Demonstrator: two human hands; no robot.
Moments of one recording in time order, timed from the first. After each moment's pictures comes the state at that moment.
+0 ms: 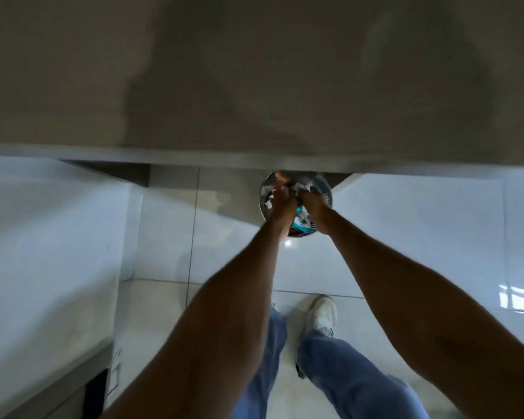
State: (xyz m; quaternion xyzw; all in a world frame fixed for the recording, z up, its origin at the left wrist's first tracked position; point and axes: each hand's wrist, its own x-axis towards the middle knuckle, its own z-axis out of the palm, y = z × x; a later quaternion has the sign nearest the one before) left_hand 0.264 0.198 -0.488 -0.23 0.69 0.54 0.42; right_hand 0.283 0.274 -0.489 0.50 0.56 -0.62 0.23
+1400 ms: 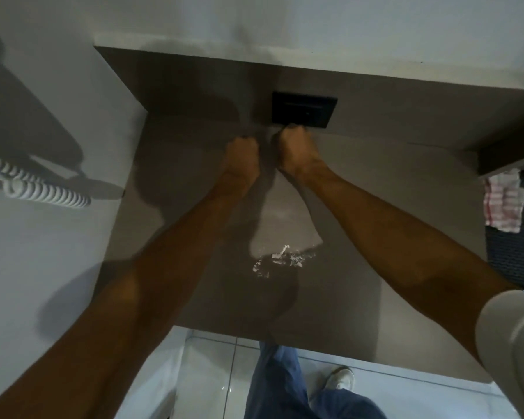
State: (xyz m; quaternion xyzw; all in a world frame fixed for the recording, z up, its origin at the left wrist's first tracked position) left_hand -0.178 0.054 -0.081 0.15 0.98 0.08 0.09; right_hand -0.155 0.196 -0.067 0.03 0.99 -0.13 0.10
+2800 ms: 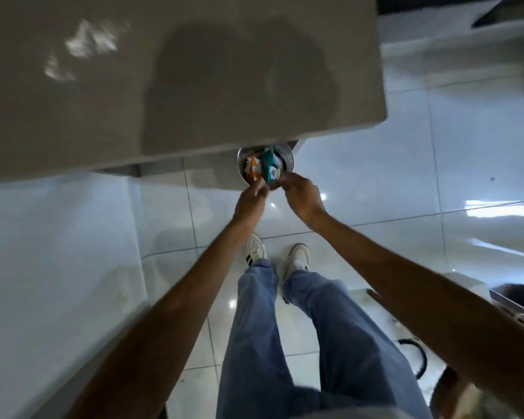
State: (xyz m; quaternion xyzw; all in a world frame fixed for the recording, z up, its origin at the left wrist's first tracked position) left_hand 0.331 0.121 -0.261 -0.12 0.76 0.43 0.47; right_hand 0.394 0.238 -0.258 0.44 0.70 -0.53 0.15
